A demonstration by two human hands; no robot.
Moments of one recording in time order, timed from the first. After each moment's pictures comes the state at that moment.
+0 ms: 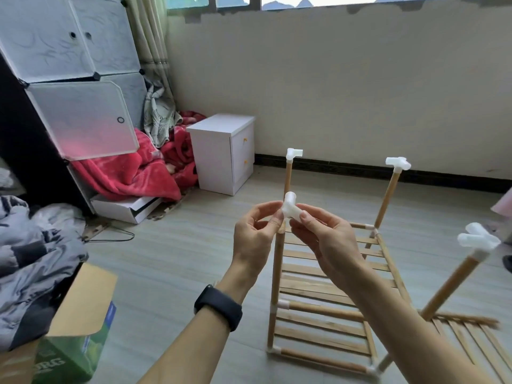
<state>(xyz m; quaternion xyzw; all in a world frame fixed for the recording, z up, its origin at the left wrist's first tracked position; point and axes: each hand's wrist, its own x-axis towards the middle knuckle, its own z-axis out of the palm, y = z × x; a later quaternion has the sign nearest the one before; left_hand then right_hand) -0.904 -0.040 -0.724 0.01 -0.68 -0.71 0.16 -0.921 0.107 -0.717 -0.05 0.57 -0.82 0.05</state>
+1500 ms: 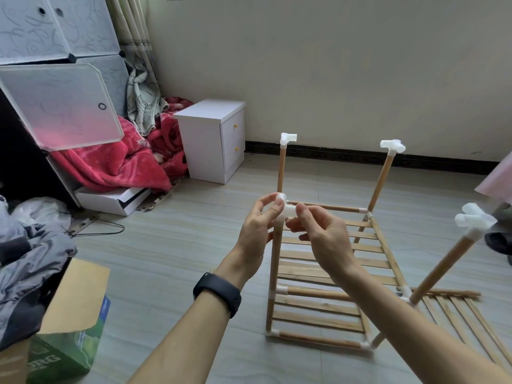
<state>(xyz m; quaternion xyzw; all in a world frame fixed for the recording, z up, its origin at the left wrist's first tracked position) -0.911 -0.046 -0.738 -0.02 -0.66 -0.75 -0.02 -0.913 0.098 -0.747 -0.12 0.72 -0.68 -0.08</state>
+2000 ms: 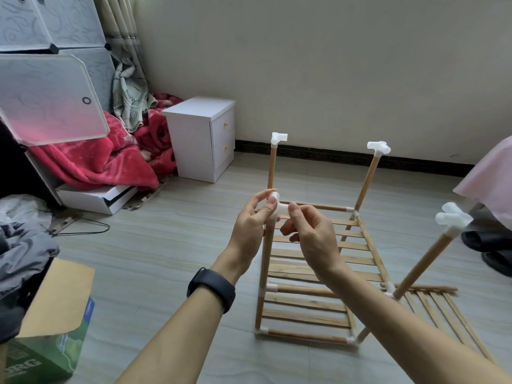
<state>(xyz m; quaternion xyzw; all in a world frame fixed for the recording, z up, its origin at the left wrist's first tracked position) -0.917 -0.044 -0.744 -0.03 -0.68 -0.73 0.01 -0.908 0.093 -0.746 -0.09 0.72 -0.68 -0.08</state>
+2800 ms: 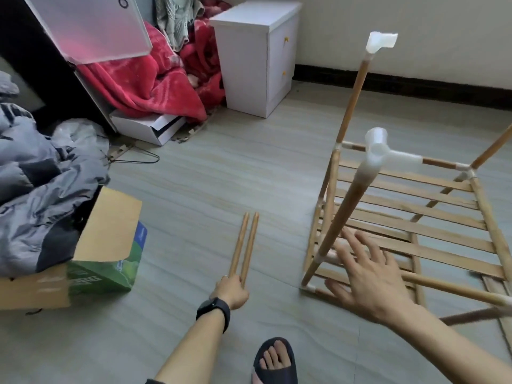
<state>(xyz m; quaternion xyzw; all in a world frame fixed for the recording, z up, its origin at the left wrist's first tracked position) -0.876 -0.185 -1.065 0.28 -0.86 -0.28 -0.32 -0.926 0.113 -0.928 -0.21 0.97 0.03 0.10</state>
